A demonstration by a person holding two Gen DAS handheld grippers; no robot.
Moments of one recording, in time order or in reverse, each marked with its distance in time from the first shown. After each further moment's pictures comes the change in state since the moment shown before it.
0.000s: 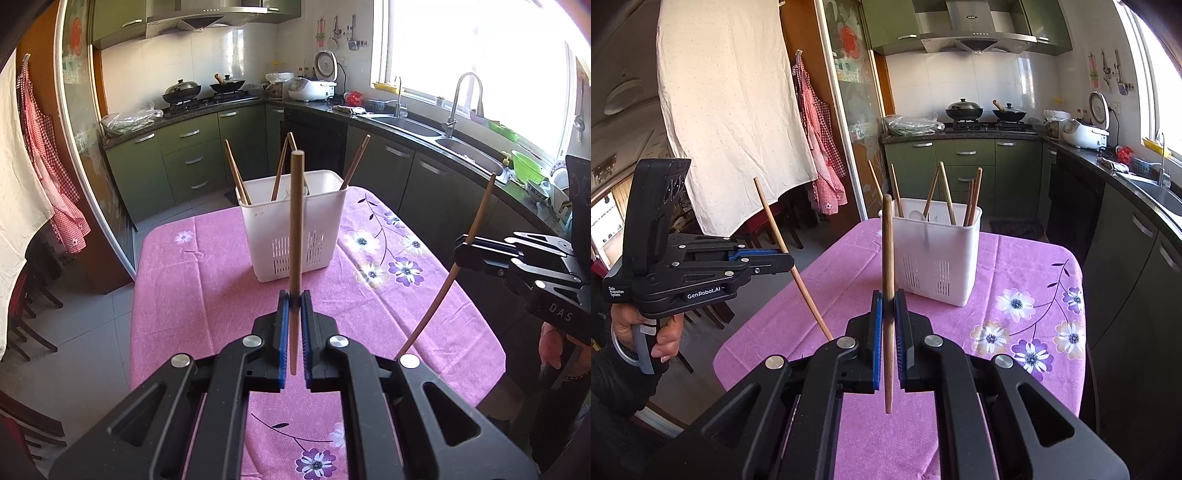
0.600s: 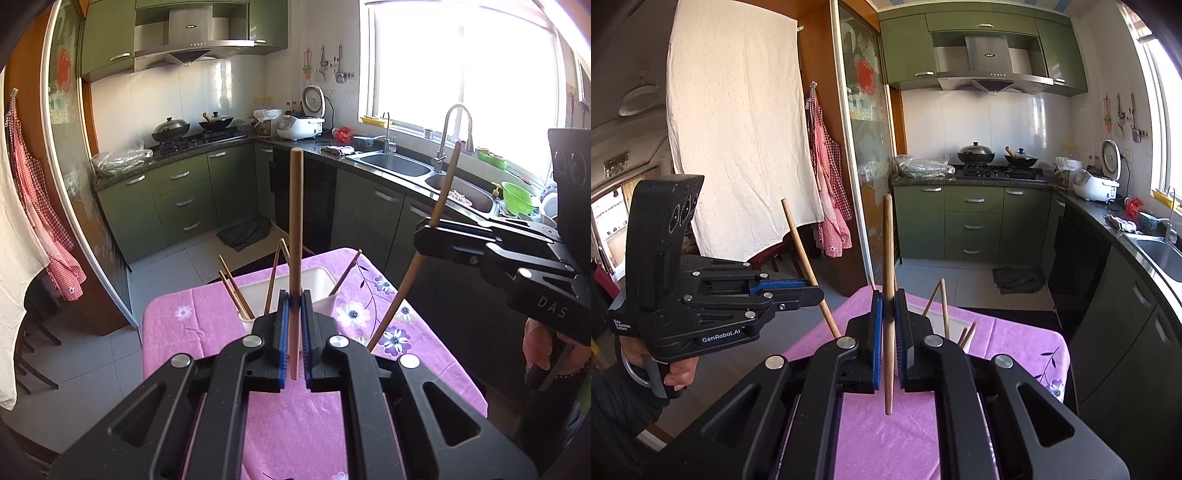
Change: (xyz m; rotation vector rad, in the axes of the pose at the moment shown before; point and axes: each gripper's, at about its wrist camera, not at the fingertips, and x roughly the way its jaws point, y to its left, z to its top) left arm -0.018 -0.002 0.111 0.041 -0.115 -0.024; right arm -0.014 0.000 0.134 -0.070 -0.124 0.016
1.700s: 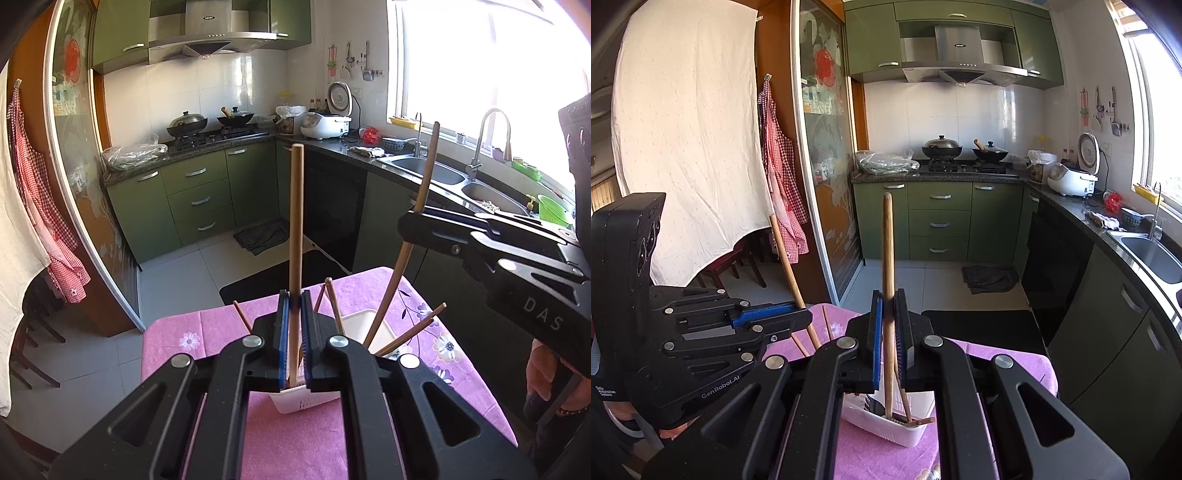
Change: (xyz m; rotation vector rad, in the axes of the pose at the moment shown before) left arm 0.106 0.032 0.029 -0.046 0.014 0.067; right arm 0.125 -0.061 0.032 0.035 0.031 -0.143
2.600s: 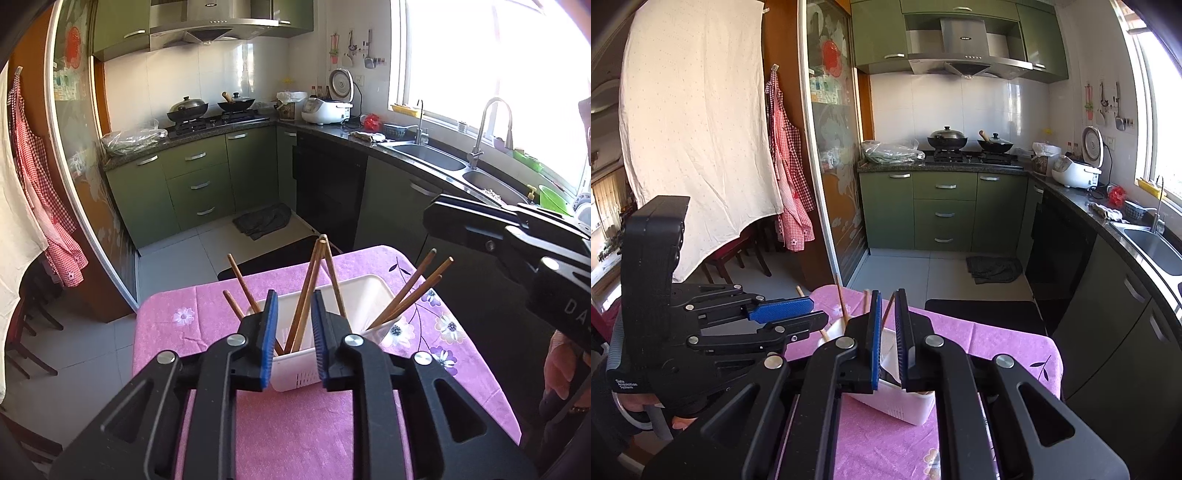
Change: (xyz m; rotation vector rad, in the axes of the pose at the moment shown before) left arm 0.001 0.000 -0.029 -0.012 0.034 0.000; right arm -0.014 0.009 -0.031 -0.011 0.016 0.017
